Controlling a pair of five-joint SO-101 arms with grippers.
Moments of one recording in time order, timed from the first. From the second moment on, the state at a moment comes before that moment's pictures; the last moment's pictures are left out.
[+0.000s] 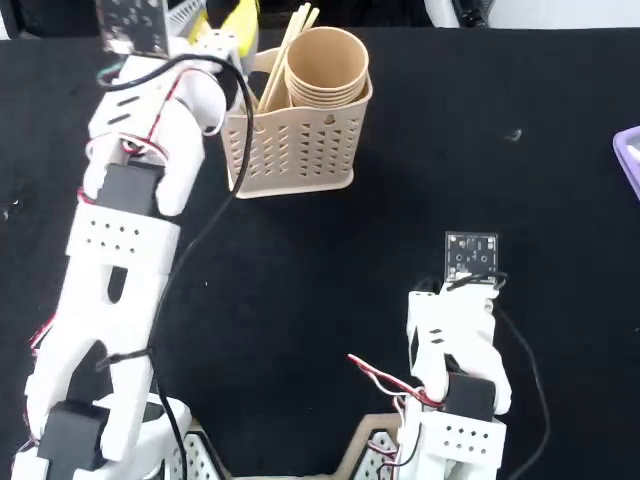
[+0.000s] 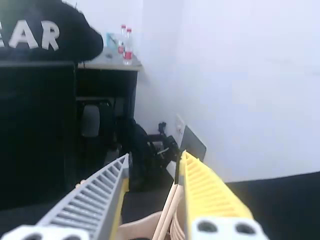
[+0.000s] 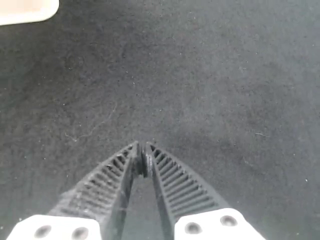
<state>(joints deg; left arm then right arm) 6.8 -23.4 5.2 23.3 4.4 11.9 -100.4 93.6 59.3 8.7</state>
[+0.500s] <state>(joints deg) 6.8 -39.9 -4.0 63.3 4.4 11.9 -100.4 93.6 59.3 8.7</state>
